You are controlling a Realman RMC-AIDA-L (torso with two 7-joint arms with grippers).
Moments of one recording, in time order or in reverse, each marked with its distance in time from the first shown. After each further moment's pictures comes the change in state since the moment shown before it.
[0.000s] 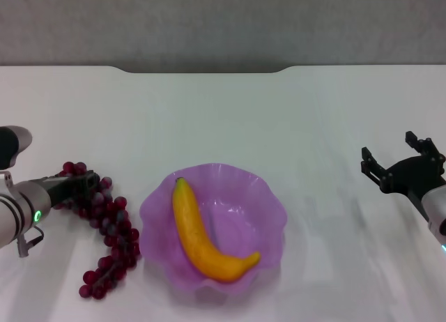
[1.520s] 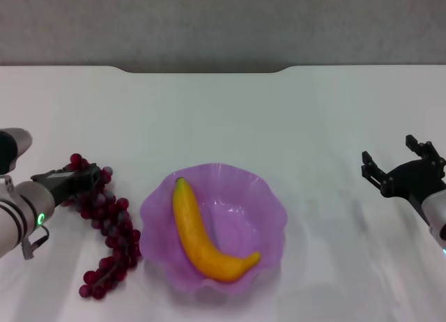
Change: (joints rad) left arm 0.084 0.001 0.090 0.113 -0.045 0.065 0.005; right arm -0.007 -0.002 -0.012 -0.001 0.000 -0.002 -0.005
